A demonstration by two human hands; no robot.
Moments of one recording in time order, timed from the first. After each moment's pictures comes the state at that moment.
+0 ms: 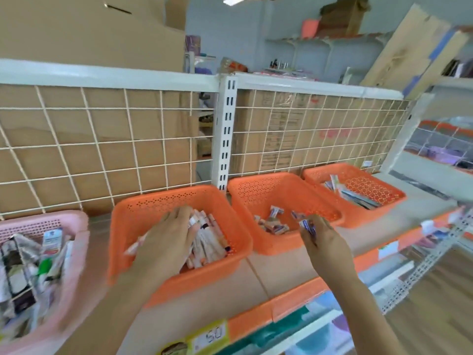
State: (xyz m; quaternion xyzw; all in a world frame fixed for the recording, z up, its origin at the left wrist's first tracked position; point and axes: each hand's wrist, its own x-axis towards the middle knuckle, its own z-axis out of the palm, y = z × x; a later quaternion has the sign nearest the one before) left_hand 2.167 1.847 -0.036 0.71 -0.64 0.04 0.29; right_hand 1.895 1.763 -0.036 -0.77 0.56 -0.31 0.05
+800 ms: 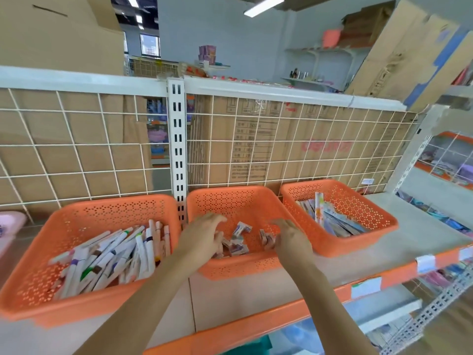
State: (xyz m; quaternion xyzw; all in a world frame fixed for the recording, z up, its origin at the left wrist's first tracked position) left_hand 2.025 1.716 -0.043 0.72 -0.64 -0.01 0.27; right_hand 1.840 1.630 -0.053 -0.82 0.51 -0.22 0.09
